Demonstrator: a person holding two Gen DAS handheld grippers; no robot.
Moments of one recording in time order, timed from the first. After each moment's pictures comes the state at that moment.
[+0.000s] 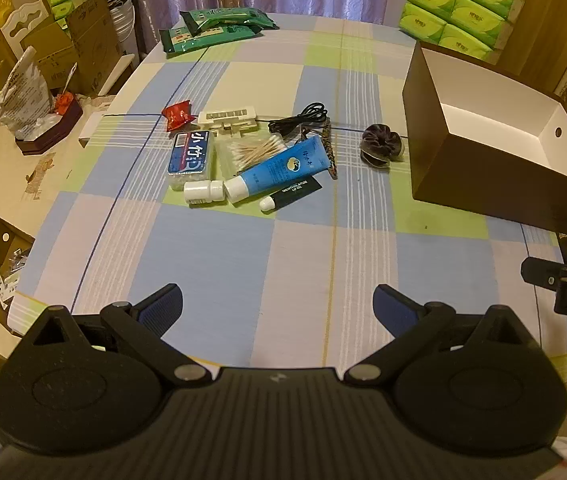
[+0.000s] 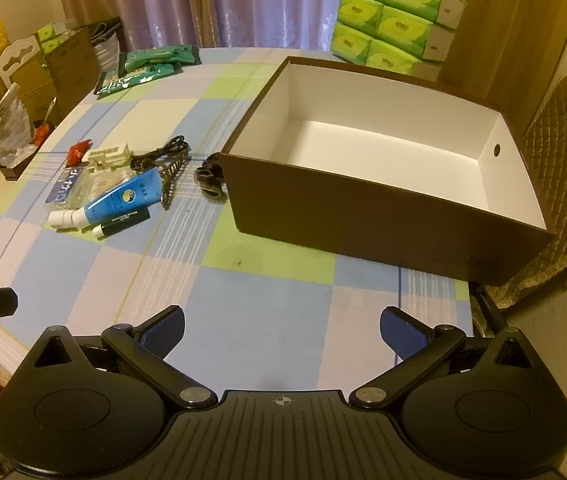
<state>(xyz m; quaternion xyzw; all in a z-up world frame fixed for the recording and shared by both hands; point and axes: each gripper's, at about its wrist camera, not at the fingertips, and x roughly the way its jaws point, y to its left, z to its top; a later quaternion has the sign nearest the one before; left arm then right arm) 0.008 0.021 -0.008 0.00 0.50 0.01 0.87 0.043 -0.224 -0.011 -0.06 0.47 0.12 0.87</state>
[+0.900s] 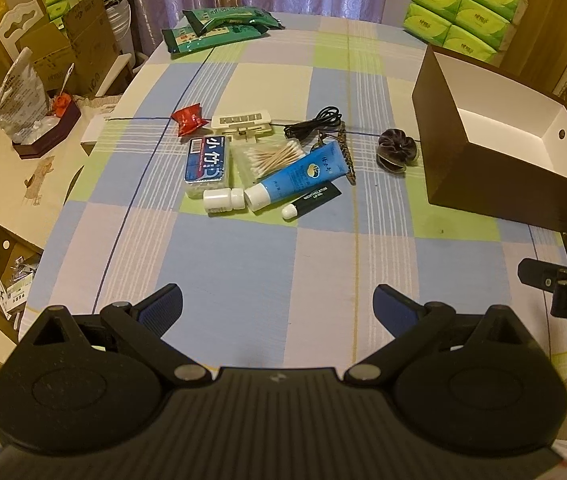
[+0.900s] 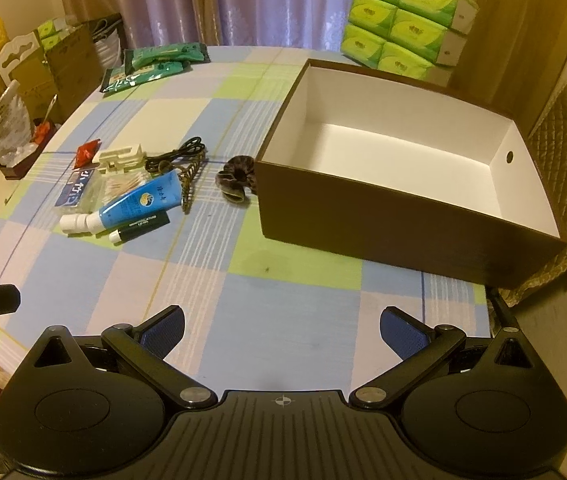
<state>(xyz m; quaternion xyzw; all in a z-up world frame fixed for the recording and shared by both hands) 0.021 0.058 -0.002 0.00 0.50 0.00 0.86 0.044 -0.182 -0.006 -0.06 0.48 0.11 0.87</state>
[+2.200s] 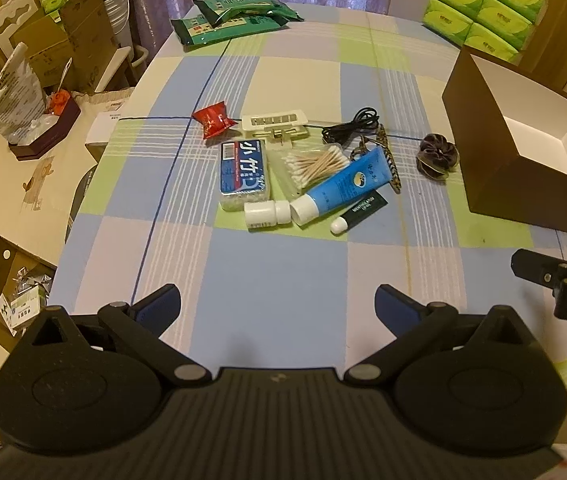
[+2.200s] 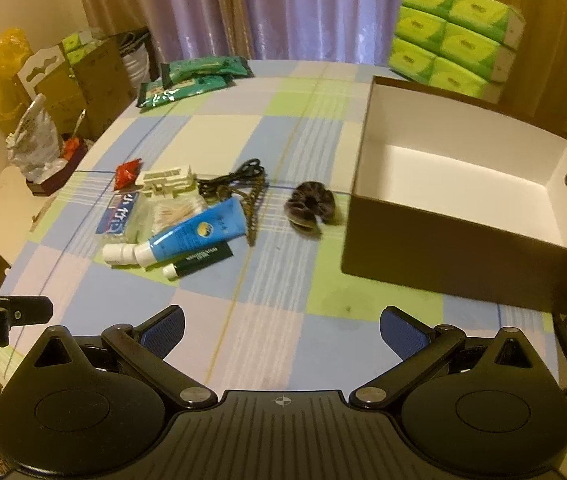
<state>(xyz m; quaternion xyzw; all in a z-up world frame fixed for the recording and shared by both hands) 0.060 0.114 -0.013 0.01 0.52 0.00 0.86 0.067 -0.117 -0.020 -0.04 0.46 0.16 0.88</state>
